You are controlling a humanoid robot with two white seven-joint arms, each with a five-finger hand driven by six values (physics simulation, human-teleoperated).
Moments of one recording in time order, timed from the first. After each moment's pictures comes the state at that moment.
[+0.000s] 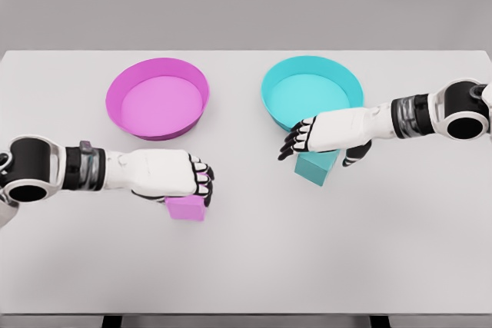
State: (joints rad) left arm -0.59 0.79 -0.80 -1.75 -0.51 -0.61 -0.57; right arm -1.38 -0.79 1.80 -1.39 0.18 -0.61 0.17
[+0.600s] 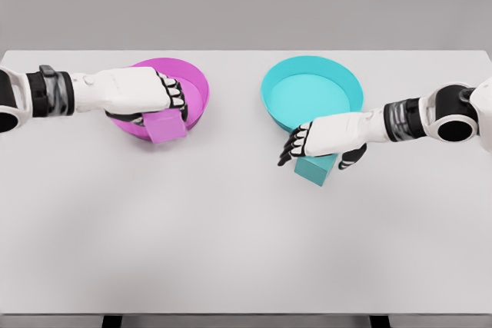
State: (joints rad) left arm -0.79 0.76 -0.70 -1.52 -0.51 -0.61 -0.58; right arm -1.36 -0.76 1.80 -1.36 0.21 -0.61 0.18
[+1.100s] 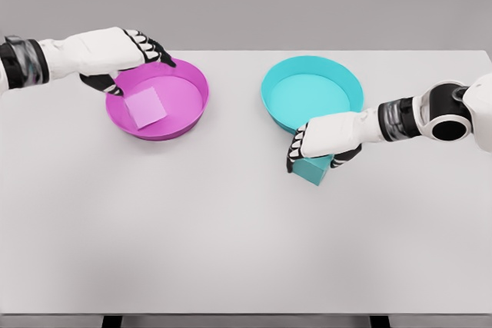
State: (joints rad) left arm -0.81 0.70 -0.57 -1.36 -0.52 -0.61 -0.58; right arm -1.36 -0.74 1.79 -1.36 0.25 -0.61 0.18
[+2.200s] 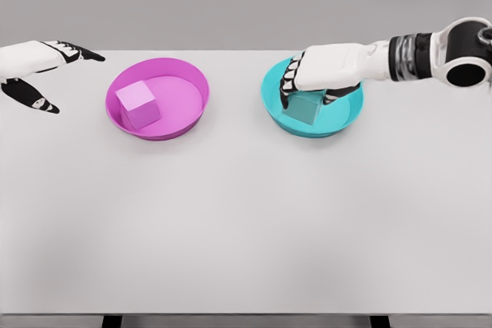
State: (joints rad) left arm -0.76 0.91 -0.59 -1.18 -0.16 -0.61 -0.58; right arm -1.44 -0.74 1.63 -1.32 0.23 -0.61 0.18
